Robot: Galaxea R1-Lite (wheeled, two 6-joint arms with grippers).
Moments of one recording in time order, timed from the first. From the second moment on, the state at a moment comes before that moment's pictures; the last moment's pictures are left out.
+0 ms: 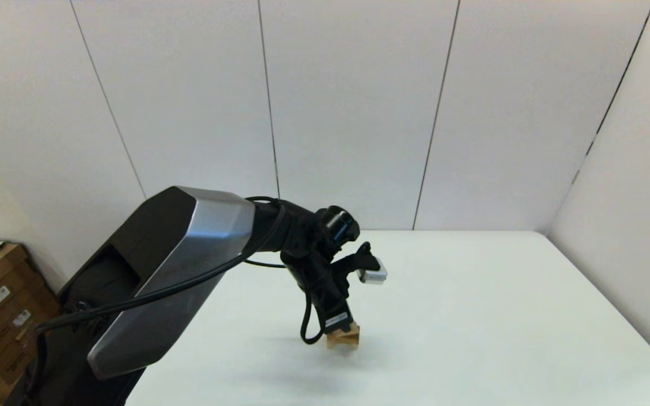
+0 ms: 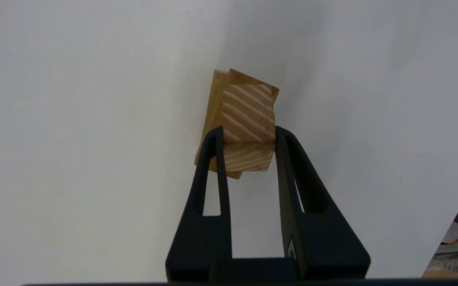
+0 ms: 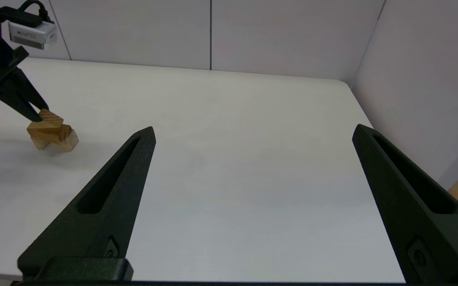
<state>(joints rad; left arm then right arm) -0.68 2.48 -1.90 0.67 -0.29 0.63 0.00 0.00 0.00 0.00 0.02 -0.06</state>
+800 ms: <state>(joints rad) -0.67 2.48 -1.90 0.67 -0.31 0.68 0.00 0.00 0.00 0.00 0.02 -0.06</state>
